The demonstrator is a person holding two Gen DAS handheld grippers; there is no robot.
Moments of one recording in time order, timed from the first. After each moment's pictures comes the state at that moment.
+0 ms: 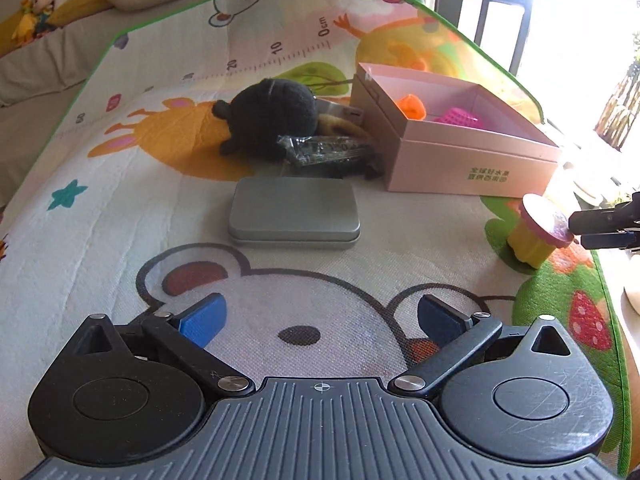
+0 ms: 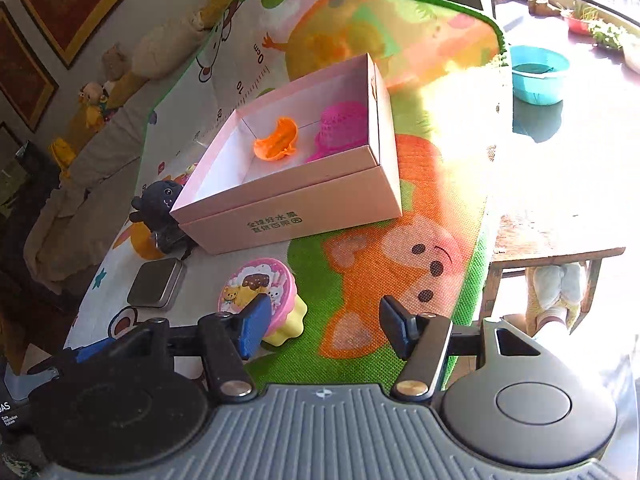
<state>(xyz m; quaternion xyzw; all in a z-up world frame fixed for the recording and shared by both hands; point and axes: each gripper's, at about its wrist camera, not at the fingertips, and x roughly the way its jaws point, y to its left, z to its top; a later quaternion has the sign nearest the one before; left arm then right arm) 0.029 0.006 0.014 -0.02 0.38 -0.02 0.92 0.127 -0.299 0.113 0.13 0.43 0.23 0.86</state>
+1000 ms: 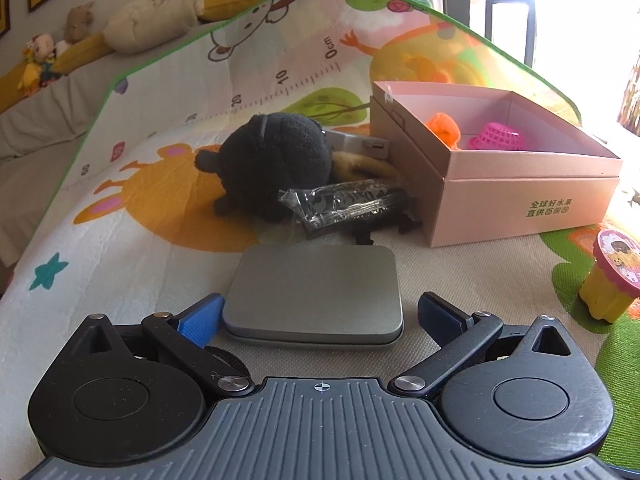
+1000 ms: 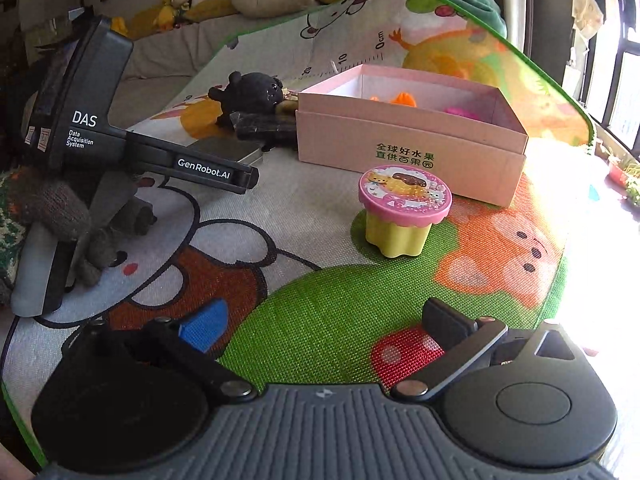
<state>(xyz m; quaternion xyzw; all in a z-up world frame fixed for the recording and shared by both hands) 0.091 0.006 -0.003 0.00 0.34 0.01 0.94 0.033 -0.210 0.082 -0.09 0.34 0.28 0.89</state>
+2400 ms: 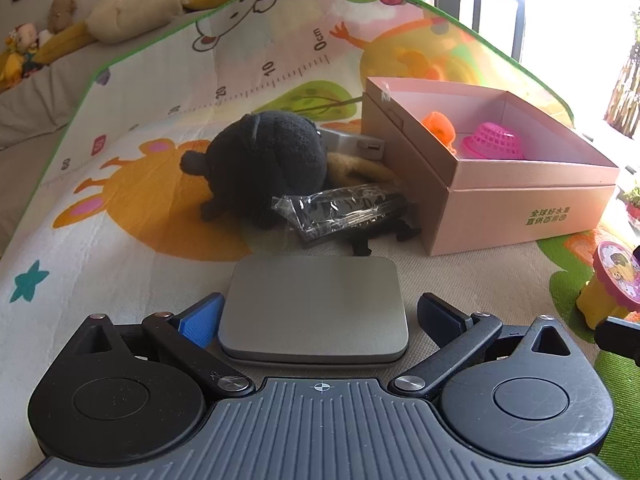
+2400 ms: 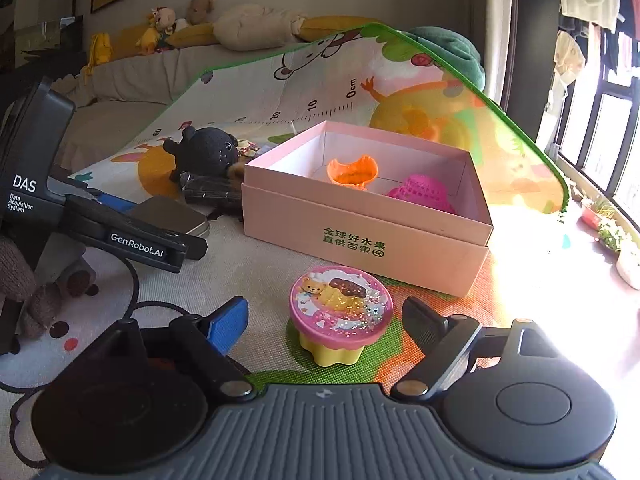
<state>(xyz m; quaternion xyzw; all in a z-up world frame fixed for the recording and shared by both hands) 0.104 0.009 0.000 0.02 0.35 -0.01 0.94 0.080 -0.208 0.108 -0.10 0.29 0.24 0.92</state>
